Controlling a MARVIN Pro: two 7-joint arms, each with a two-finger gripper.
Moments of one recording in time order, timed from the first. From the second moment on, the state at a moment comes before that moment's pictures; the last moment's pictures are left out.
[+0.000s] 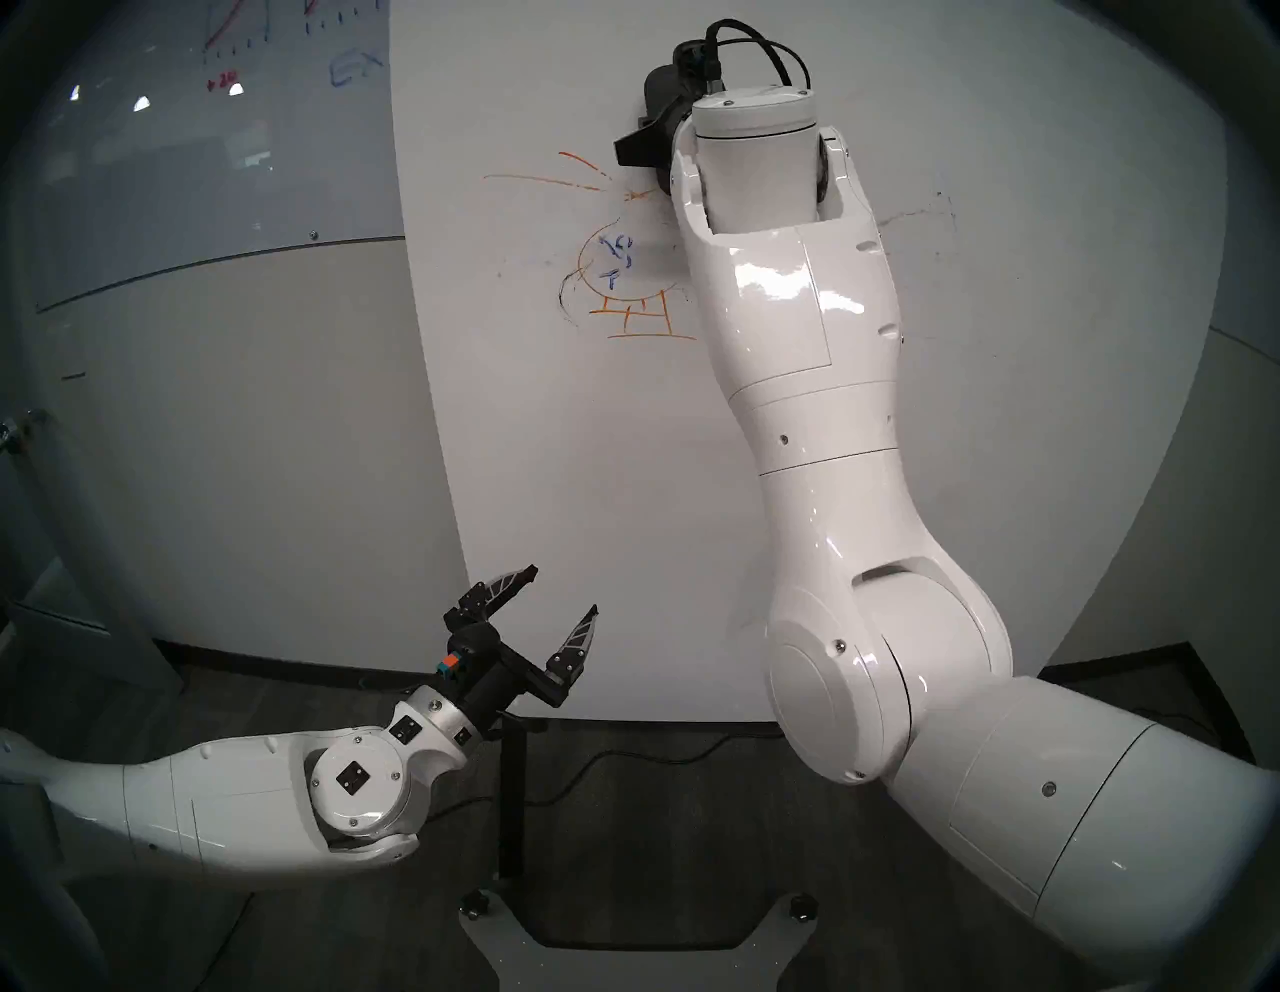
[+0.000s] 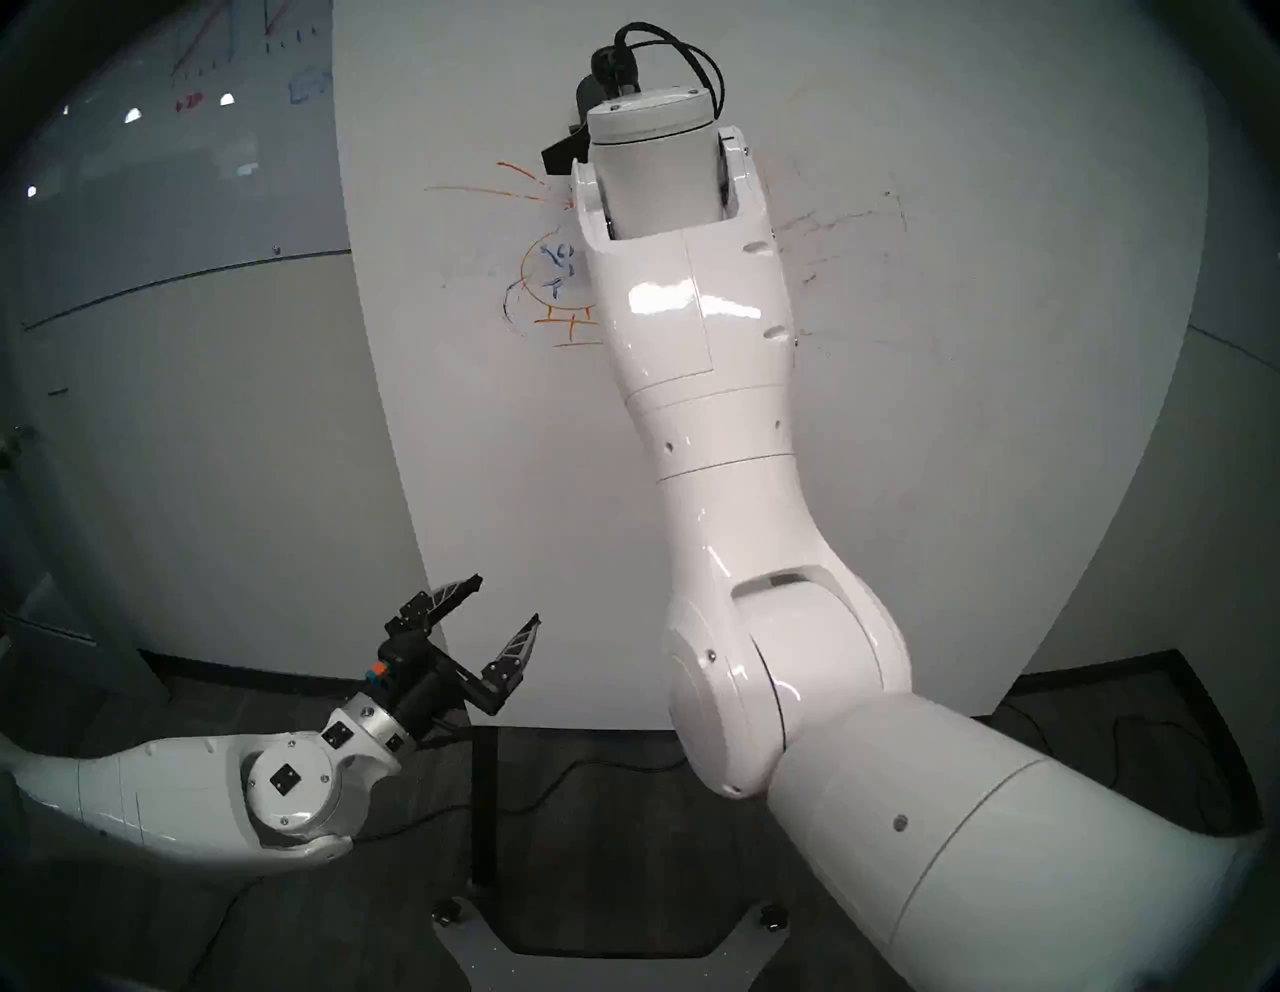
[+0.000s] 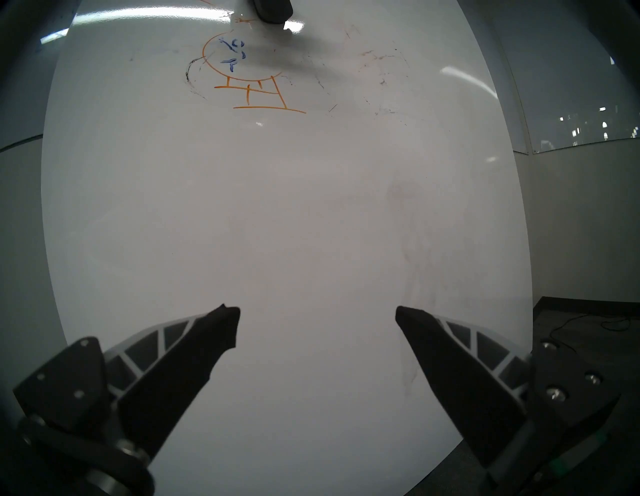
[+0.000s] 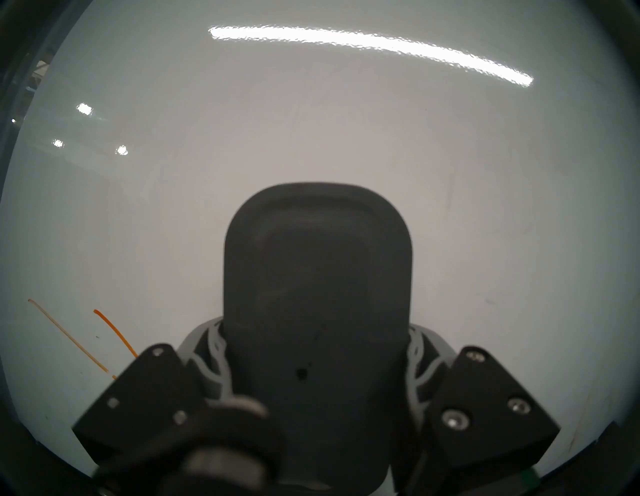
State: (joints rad) left arm 1.10 -0.51 -0.27 -1.83 -0.59 -0.58 0.49; right arm -0.47 -1.85 1.41 -1.36 -0.37 0.70 0.07
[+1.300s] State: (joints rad) left arm 1.10 -0.51 -0.27 -1.83 -0.59 -0.58 0.49; right arm -0.48 -1.88 1.40 -1.36 -0.41 0.69 0.02
